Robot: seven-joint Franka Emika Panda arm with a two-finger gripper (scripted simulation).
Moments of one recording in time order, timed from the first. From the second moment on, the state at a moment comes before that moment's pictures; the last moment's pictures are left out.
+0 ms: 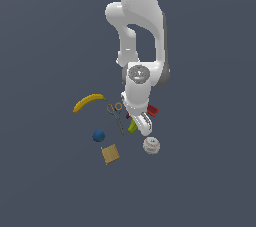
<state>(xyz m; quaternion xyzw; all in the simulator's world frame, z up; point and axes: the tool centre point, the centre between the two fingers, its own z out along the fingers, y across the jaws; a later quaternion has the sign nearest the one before) 0.001 0.035 0.057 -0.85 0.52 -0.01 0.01</state>
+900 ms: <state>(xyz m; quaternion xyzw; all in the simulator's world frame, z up) -0.021 -0.034 0.150 -0.85 0.52 -0.01 0.01</state>
